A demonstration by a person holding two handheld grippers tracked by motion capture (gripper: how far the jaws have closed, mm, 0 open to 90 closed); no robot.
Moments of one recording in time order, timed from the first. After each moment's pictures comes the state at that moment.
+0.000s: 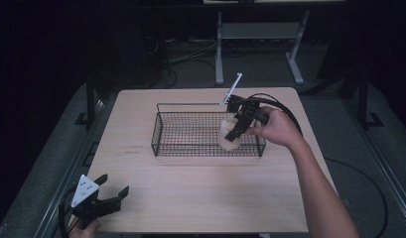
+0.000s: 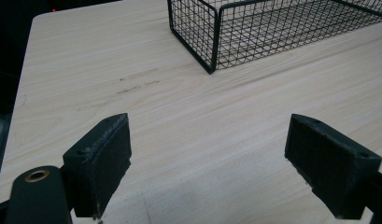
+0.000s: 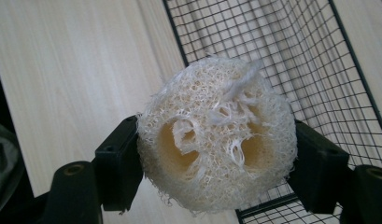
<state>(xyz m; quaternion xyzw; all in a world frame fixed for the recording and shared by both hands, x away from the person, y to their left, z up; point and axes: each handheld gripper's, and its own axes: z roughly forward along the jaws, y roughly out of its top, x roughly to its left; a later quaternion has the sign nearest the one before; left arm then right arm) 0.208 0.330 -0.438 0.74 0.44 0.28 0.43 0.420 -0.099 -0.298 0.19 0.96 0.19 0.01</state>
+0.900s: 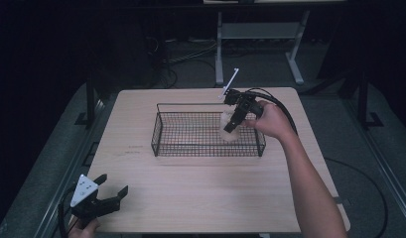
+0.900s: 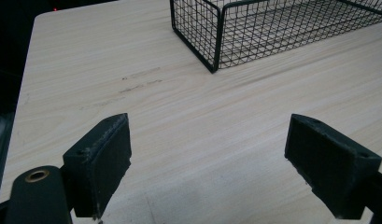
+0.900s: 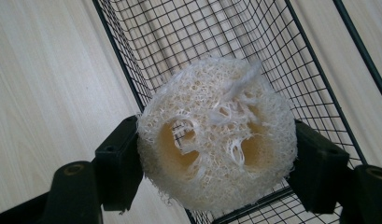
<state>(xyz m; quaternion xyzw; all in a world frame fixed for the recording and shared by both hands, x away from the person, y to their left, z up) 0.209 0.331 -0.438 0.74 0.44 0.28 0.42 0.457 -0.096 -0.314 0.24 0.96 0.17 0.02</state>
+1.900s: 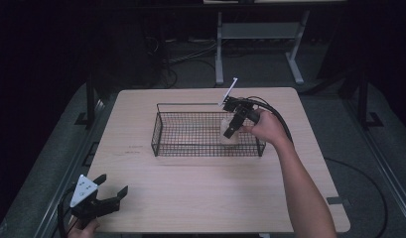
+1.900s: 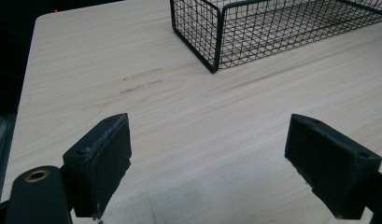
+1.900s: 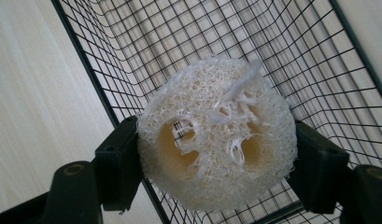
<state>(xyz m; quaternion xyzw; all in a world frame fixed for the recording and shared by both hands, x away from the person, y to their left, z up) 0.208 0.332 -0.437 0.74 0.44 0.28 0.42 0.470 -0.097 -0.357 0.26 0.95 0.15 0.00</state>
